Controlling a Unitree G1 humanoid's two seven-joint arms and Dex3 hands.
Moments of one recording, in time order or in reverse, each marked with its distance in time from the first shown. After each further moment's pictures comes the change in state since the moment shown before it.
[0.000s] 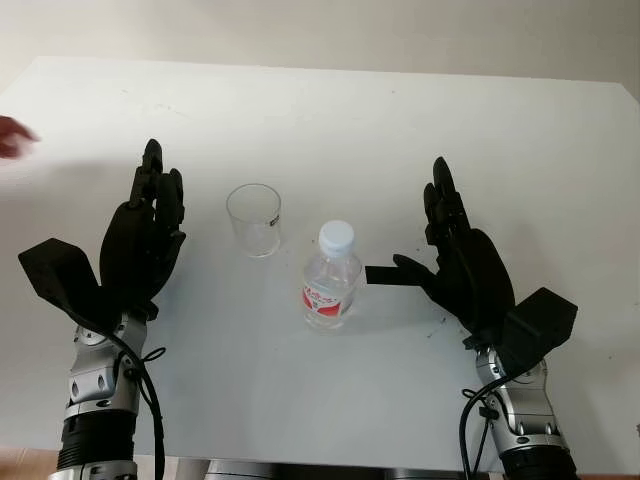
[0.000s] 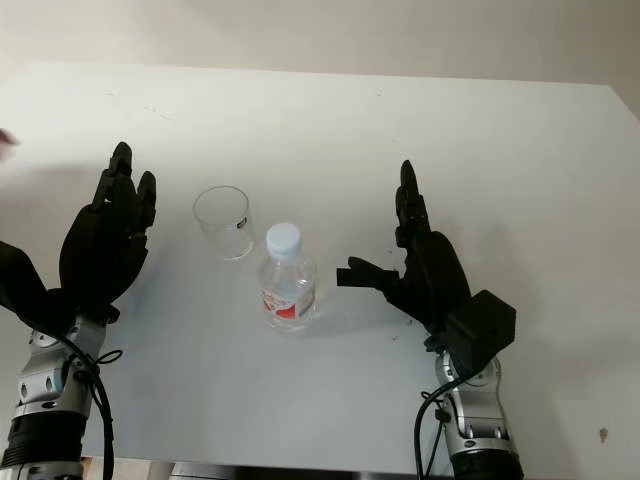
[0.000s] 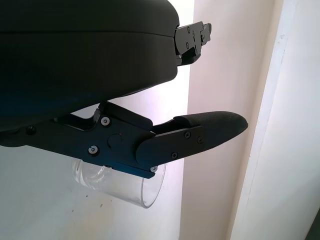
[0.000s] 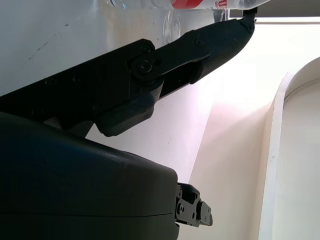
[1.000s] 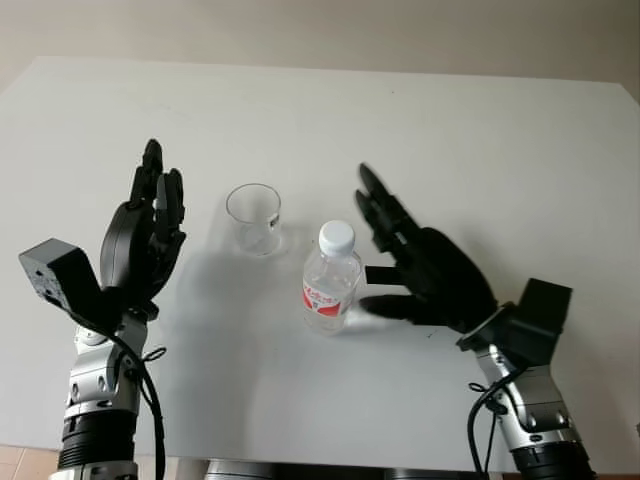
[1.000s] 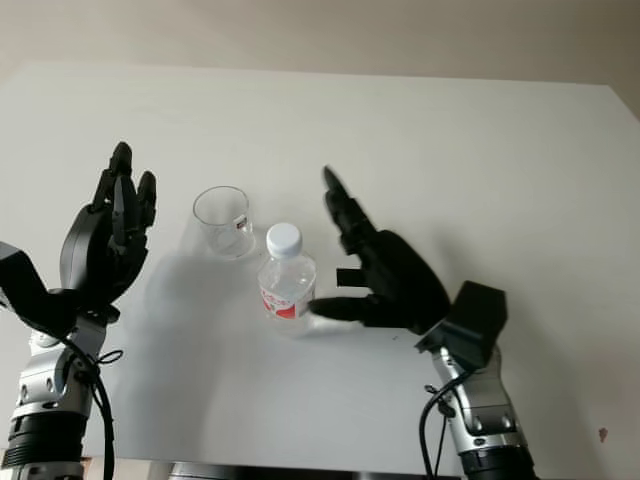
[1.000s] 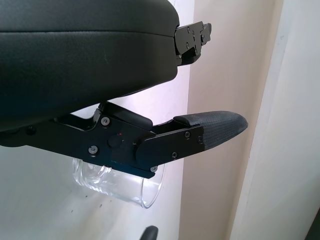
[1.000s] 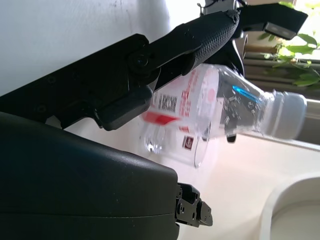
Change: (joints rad) left arm 0.001 -0.003 -0.001 0.001 0.000 -0.001 0.005; right arm -0.003 -0.066 0.163 -0.157 0.075 0.144 0.341
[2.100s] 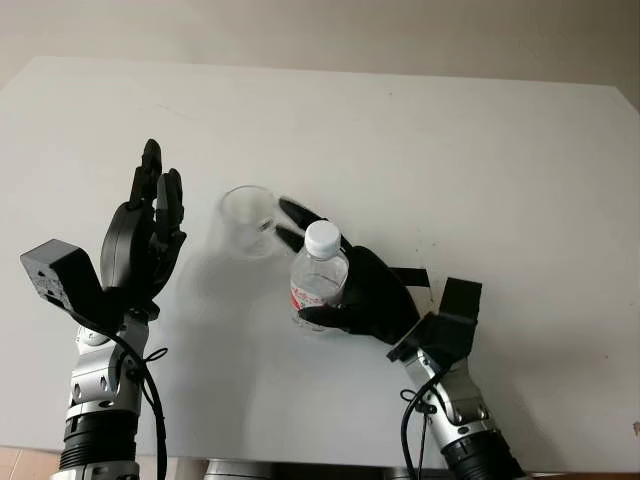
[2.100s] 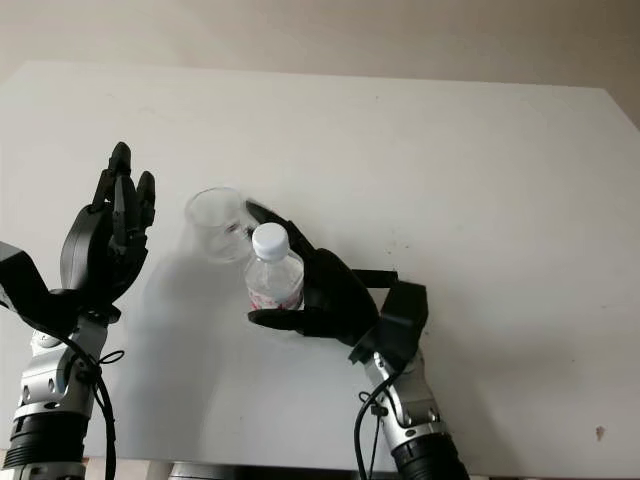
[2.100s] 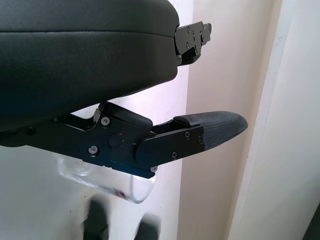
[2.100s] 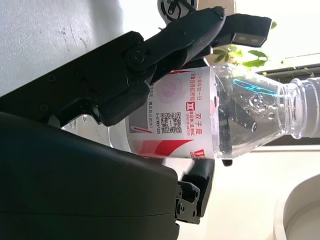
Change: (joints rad) left arm 0.000 -0.006 0.000 0.000 0.009 -0.007 0.008; right arm -0.075 0.199 0.064 0.227 0.075 0.012 0.050
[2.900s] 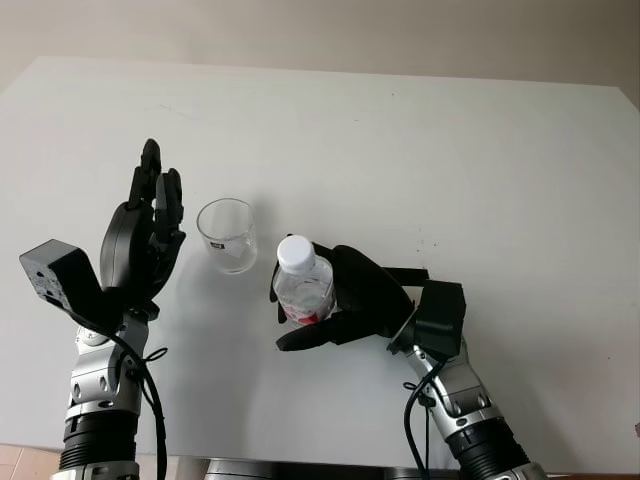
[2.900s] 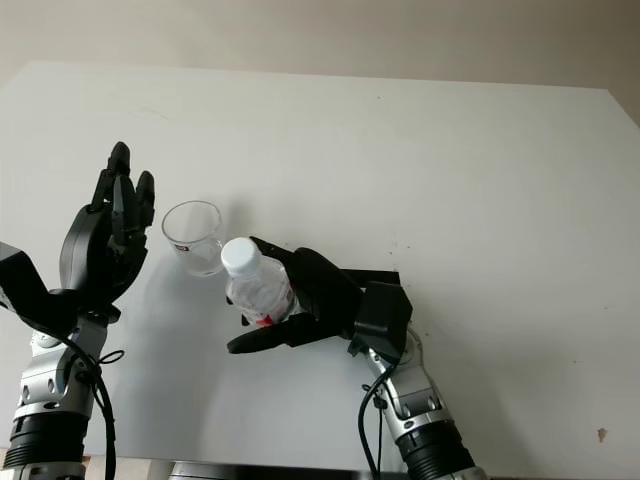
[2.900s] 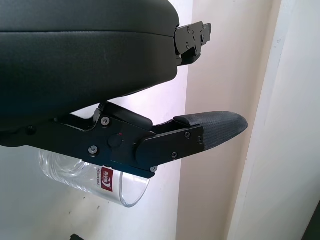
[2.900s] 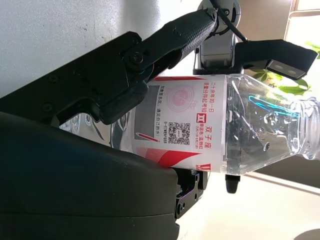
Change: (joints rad) left arm 0.000 0.000 0.003 0.000 -0.005 -0.002 -0.001; right arm -0.033 -0.055 0.046 -0.013 -0.172 -0.099 -0.024
